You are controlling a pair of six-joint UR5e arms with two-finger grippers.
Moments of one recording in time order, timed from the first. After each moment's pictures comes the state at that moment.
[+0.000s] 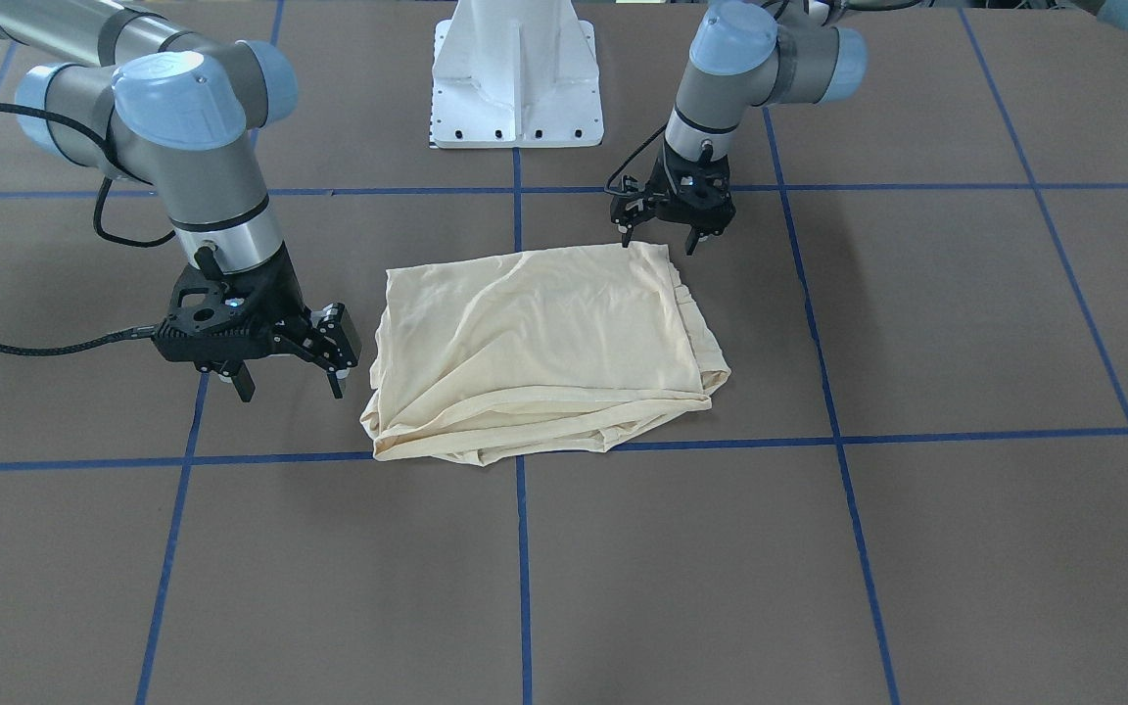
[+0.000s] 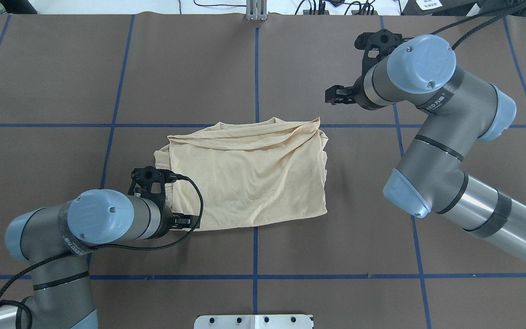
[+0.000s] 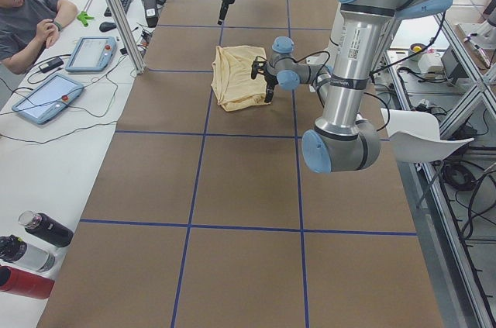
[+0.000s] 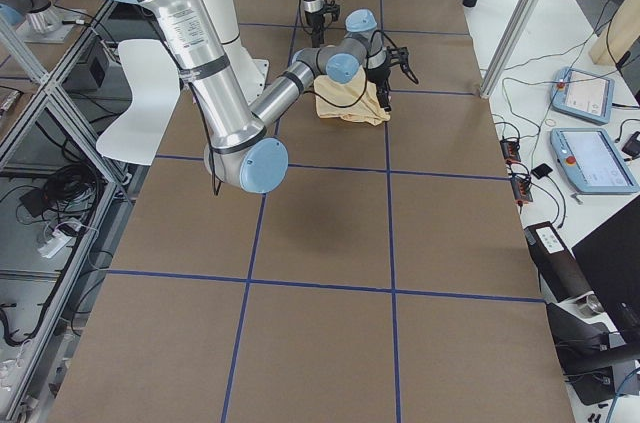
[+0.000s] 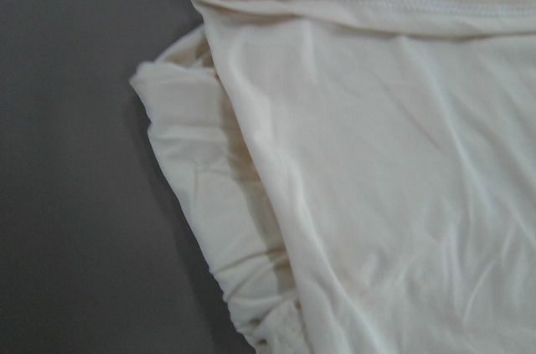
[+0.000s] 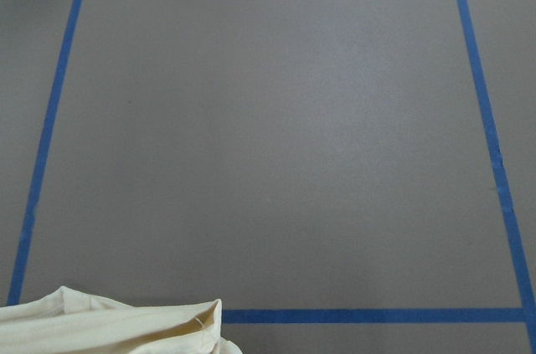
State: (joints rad) left arm -0.35 -1.88 -1.89 -1.88 -1.68 -1.28; right arm 0.75 -1.07 1.76 -1.40 1.74 1.09
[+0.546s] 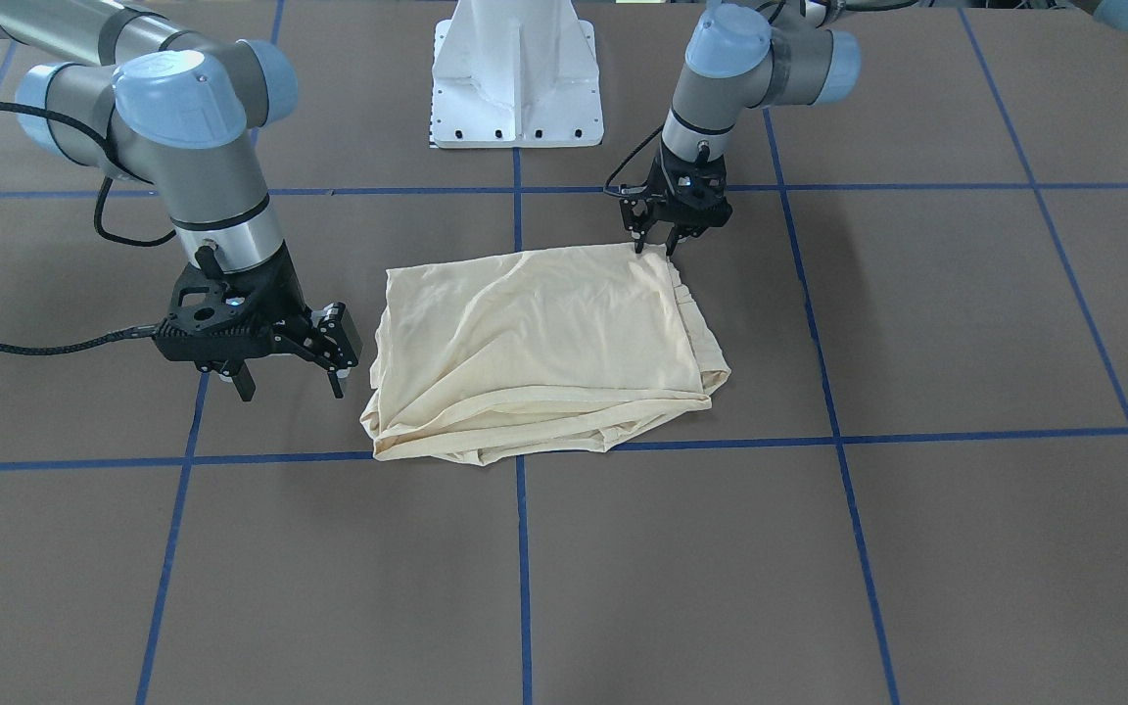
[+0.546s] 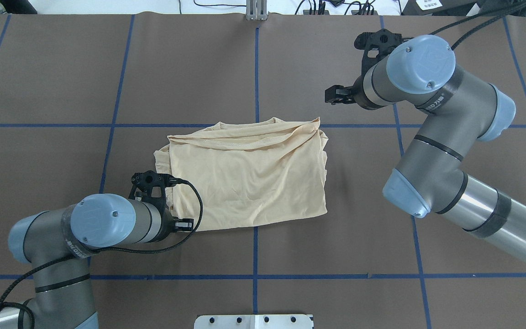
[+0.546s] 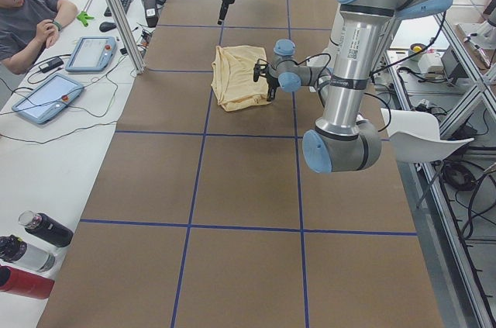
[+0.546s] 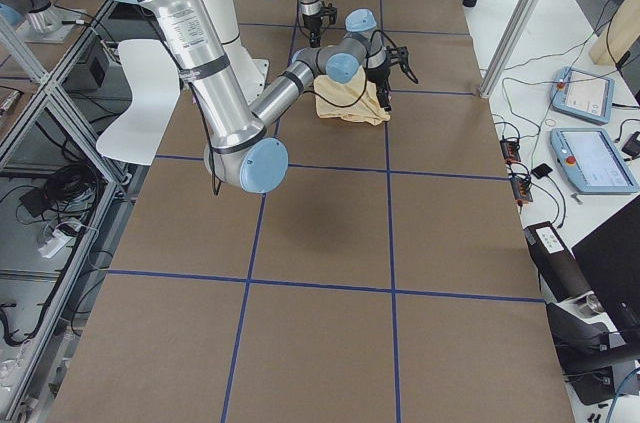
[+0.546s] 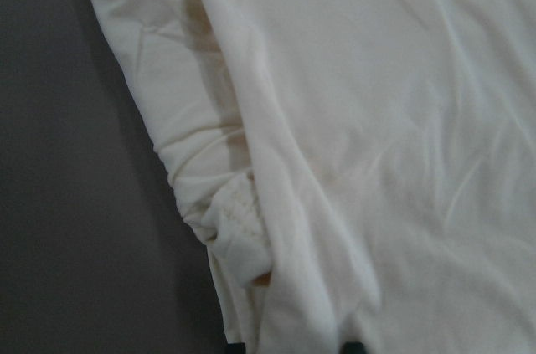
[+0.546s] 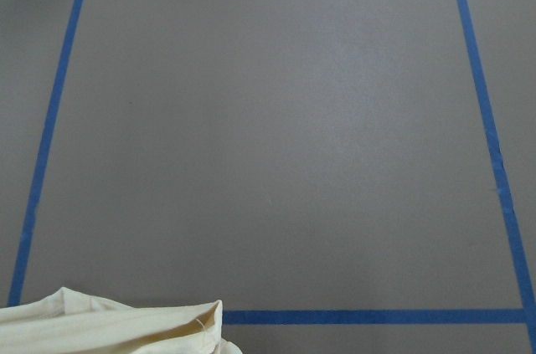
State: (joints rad) left arm -0.34 -1.87 -1.88 -1.88 -1.68 -1.30; right arm 0.74 -1.07 1.76 -1.40 1.73 1.09
